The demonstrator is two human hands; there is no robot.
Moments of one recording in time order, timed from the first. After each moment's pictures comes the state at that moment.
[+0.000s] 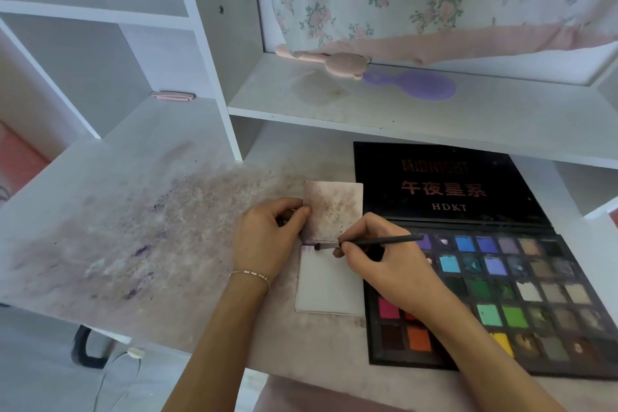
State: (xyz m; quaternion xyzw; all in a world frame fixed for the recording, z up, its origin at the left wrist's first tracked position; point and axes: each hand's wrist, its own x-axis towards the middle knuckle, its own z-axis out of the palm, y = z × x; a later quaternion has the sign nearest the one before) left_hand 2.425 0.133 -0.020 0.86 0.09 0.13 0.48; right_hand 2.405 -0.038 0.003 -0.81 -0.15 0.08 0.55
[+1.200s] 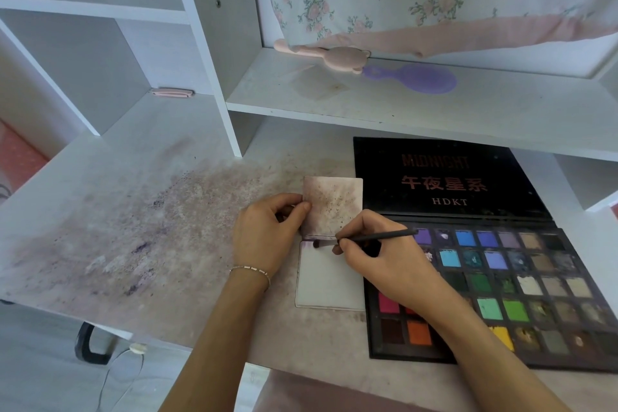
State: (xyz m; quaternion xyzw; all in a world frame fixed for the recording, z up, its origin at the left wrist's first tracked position) left_hand 2.423 0.132 -0.017 0.87 0.09 0.13 0.47; right_hand 2.407 -0.037 0.000 -0.83 -0.15 0.08 0.54
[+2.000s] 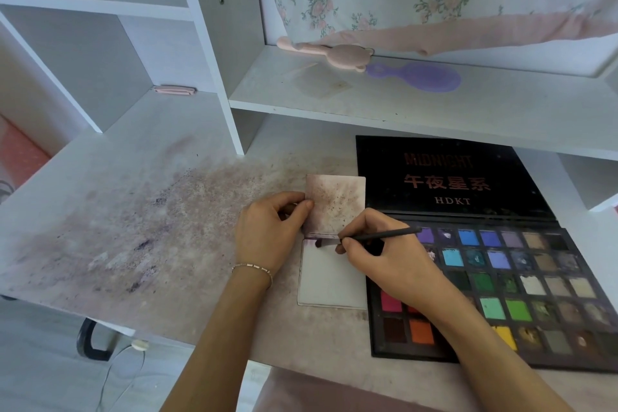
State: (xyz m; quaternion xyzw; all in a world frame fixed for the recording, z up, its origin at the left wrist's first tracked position) left_hand 2.422 0.132 -0.016 0.87 0.09 0.13 0.47; right_hand 2.408 -0.037 0.000 -0.82 -0.15 0.08 0.54
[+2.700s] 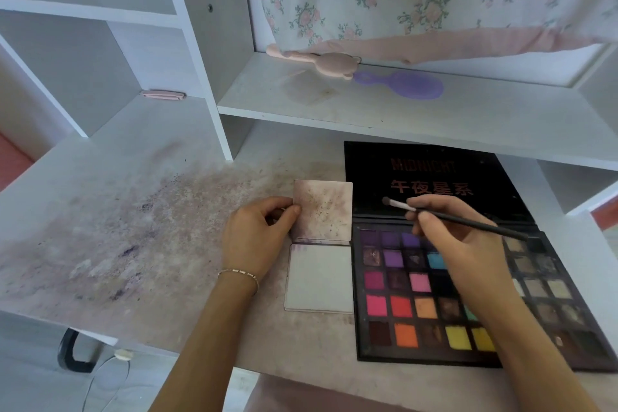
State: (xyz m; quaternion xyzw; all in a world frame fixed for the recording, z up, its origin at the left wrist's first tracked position) left_hand 2.423 0.134 -0.017 0.86 0.10 0.13 0.48; right_hand 2.402 -0.090 0.022 -0.77 -0.05 -0.09 0.63
